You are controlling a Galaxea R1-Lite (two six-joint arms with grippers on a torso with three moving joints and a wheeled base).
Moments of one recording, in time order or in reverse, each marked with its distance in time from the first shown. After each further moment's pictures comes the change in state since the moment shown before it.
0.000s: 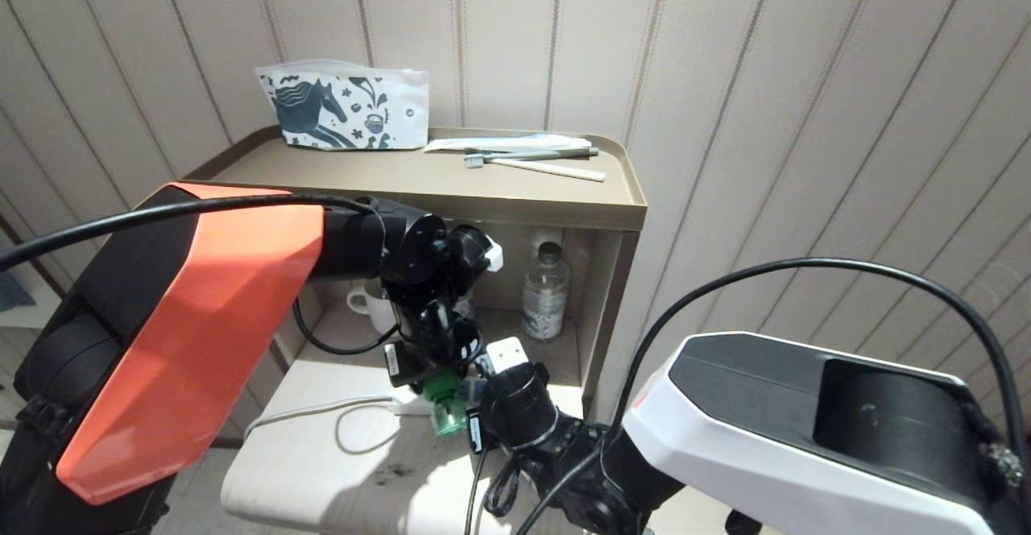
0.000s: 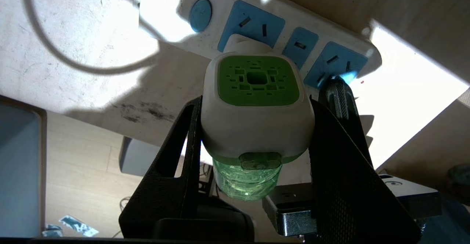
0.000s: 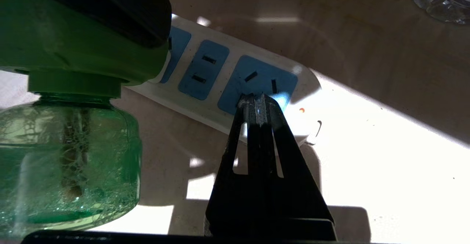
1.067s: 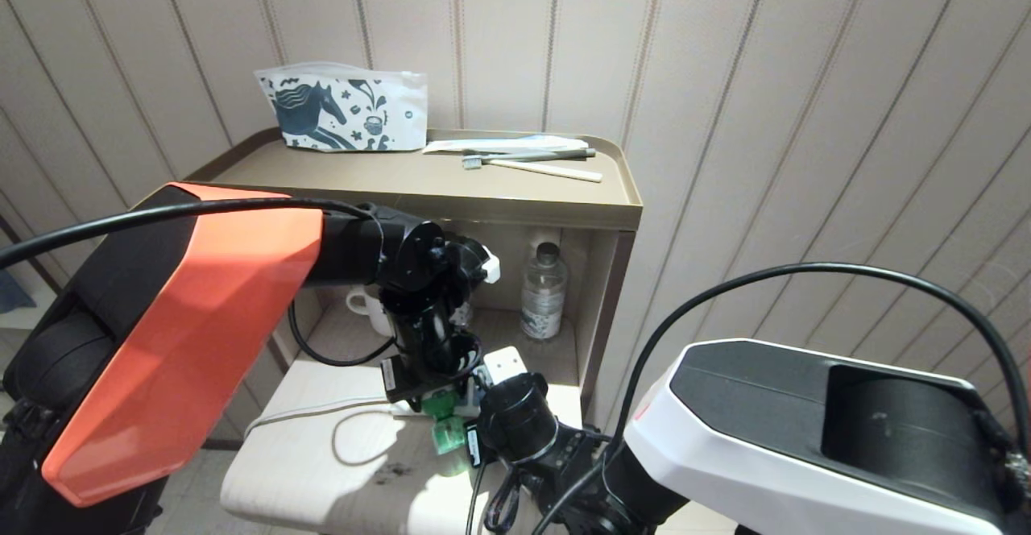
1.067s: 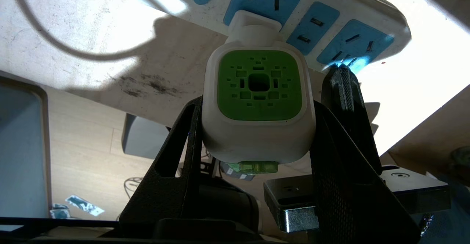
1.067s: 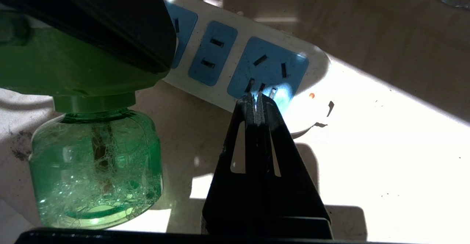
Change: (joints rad) left arm 0.002 -0.003 0.053 0.023 -0.040 -0.001; right arm 0.019 -0.003 0.014 -0.013 0.002 -0.001
